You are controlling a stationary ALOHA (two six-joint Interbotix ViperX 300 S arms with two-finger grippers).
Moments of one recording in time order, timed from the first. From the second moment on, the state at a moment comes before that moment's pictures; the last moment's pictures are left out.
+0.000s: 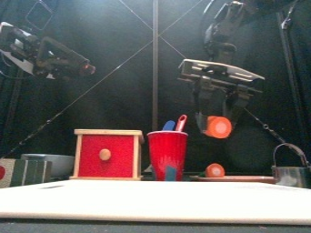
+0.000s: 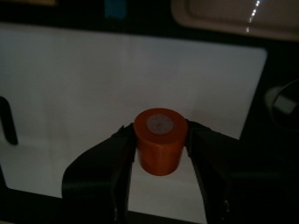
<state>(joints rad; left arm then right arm) 0.01 -0.56 1.24 0.15 -0.59 0.10 -0.04 -0.12 0.54 -0.26 0.89 1.60</state>
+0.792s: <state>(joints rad) 0.01 -0.55 1.25 0.15 -0.59 0.10 -0.39 -0.10 0.79 -0.50 0.48 1.61</state>
